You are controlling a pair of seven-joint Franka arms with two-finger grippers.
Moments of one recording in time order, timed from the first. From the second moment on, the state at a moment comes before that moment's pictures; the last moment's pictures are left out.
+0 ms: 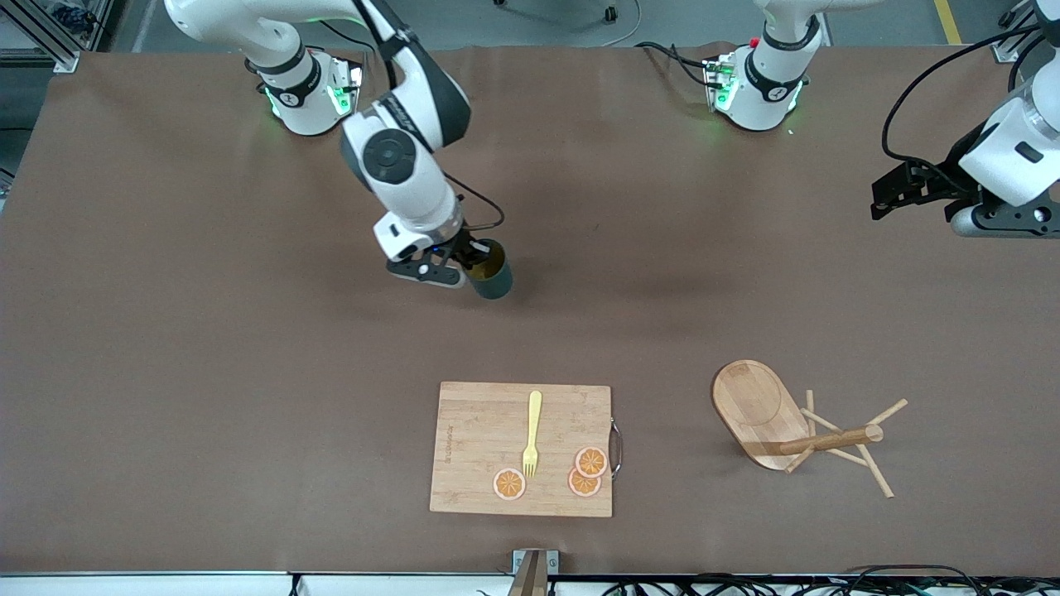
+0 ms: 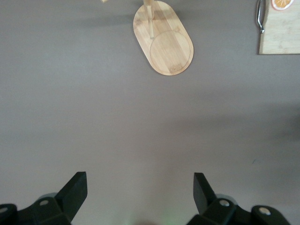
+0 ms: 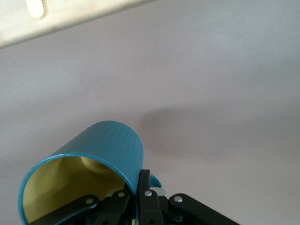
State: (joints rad) left arm 0.03 -0.03 -0.13 -1.63 -0.01 1.56 -0.04; right arm 0.77 0.34 -0.07 -1.97 0.20 2.36 0.83
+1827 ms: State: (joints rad) left arm -0.23 0.18 -0.26 -1.61 0.00 1.69 -0.78; right arm 0.71 0.47 -0.11 -1.49 0.12 1.87 0.63
